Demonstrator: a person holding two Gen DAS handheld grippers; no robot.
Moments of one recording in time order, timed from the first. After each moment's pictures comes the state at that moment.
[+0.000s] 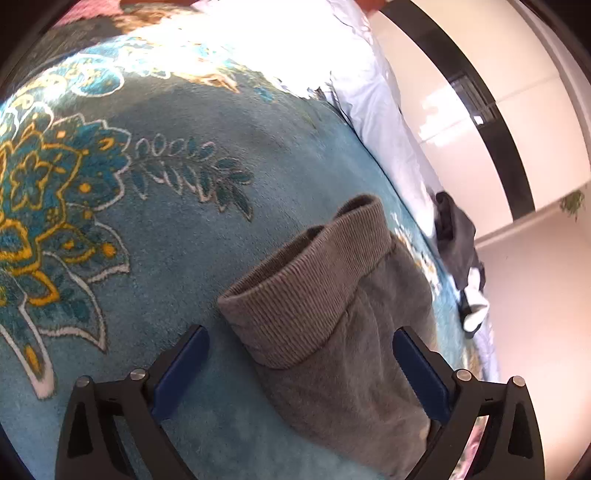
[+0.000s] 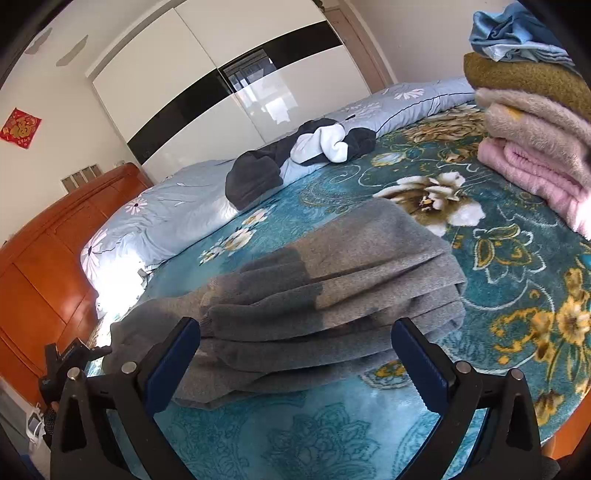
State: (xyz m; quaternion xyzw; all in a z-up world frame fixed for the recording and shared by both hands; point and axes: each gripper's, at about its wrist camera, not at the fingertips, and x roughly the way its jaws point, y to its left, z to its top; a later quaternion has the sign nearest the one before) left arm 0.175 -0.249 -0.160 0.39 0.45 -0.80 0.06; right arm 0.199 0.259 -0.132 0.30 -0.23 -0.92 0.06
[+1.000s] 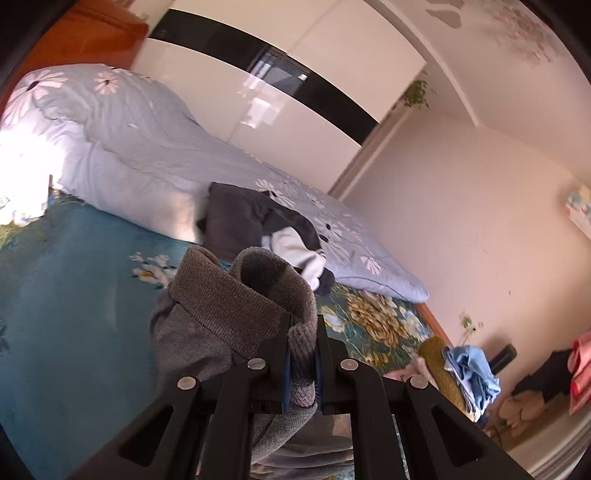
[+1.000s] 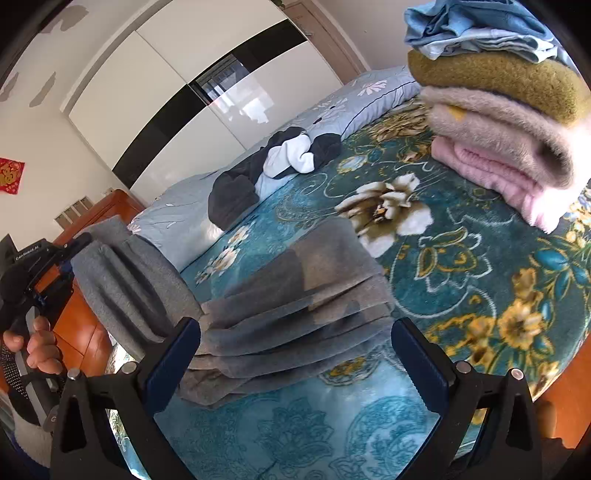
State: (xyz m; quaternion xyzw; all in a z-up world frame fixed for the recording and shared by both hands) left arm 0.095 0.023 0.040 0.31 0.22 -0.90 -0.21; right arm 0.222 0.326 -0.103 0.32 -0.30 -0.90 0.03
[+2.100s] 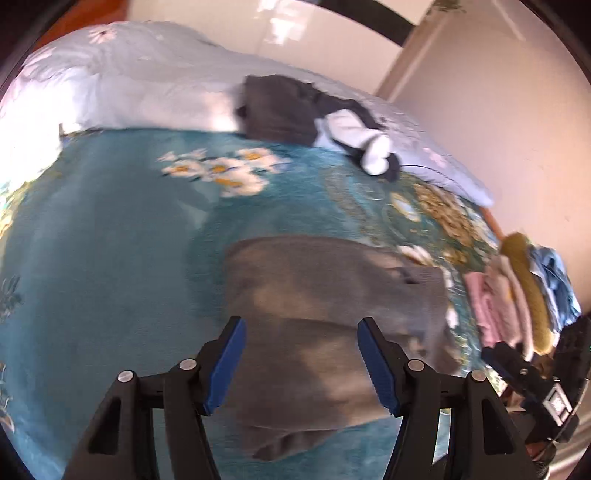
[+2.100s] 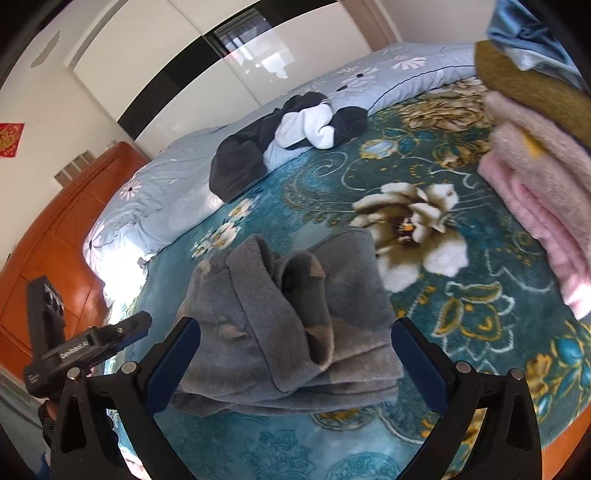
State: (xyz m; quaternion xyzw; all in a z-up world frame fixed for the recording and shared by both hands) left arm 0.087 0.028 -0.065 0.49 0.14 -0.85 -0.12; right arm 0.134 0.334 -0.097 0.40 -0.24 -0.88 0.10
